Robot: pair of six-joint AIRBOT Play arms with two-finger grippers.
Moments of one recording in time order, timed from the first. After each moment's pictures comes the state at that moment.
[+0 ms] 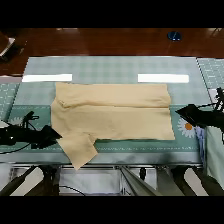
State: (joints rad) left arm 0.50 -1.05 0.39 0.99 -1.28 -1.27; right arm -0.50 -0.87 0.55 -0.87 1.06 1.30
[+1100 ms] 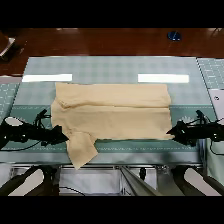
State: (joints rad) left arm 0.32 -1.11 0.36 0.96 -1.18 -1.25; right arm -0.51 -1.11 0.45 -1.00 1.20 1.44
